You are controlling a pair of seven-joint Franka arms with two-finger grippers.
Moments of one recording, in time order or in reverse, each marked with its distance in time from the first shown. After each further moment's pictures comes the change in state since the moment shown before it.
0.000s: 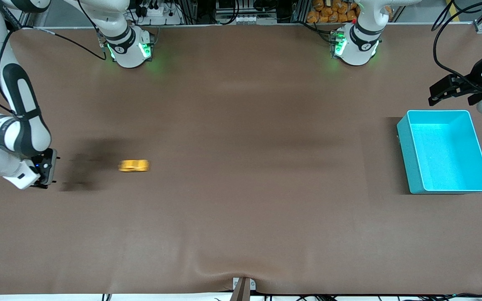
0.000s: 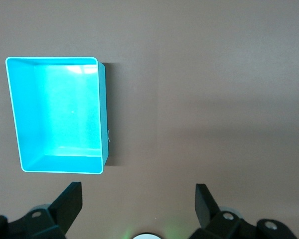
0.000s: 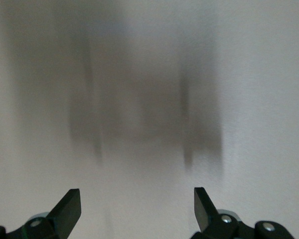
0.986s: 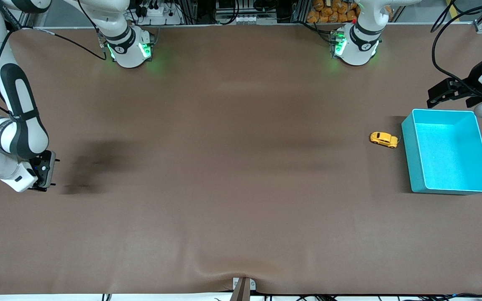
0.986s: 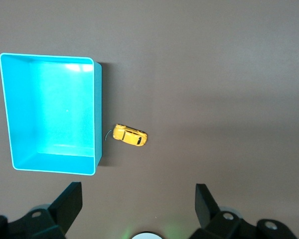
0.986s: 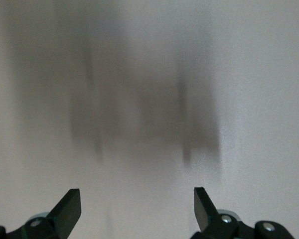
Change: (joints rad) left arm 0.002 0.020 0.000 0.000 0.000 -0.001 0.000; right arm 0.001 0.004 0.008 0.012 0.027 -0.008 0.000
